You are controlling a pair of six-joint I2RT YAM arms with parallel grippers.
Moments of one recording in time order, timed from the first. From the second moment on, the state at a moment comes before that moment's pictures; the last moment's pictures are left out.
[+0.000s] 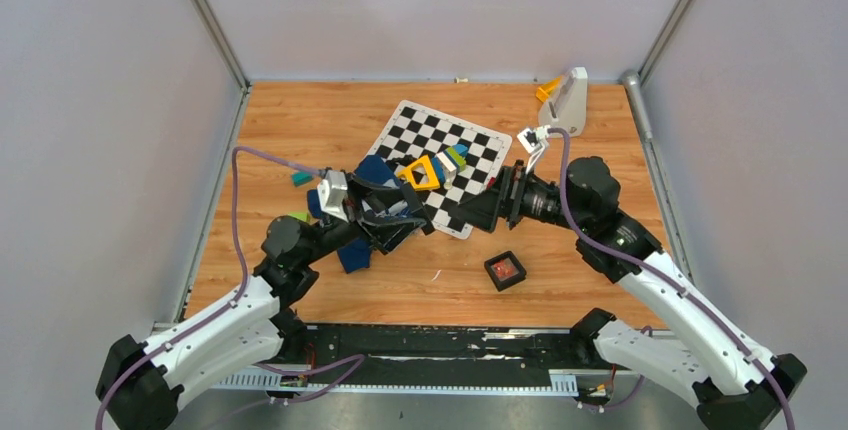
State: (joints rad) left arm -0.72 0.76 0.39 0.77 0.42 -0.40; right arm 0.65 0.88 0.92 -0.20 -0.49 0.81
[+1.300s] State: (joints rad) left arm -0.71 0.97 0.58 0.58 0.64 -0.82; right arm 0.66 0.93 0.88 -0.13 -0.69 0.44
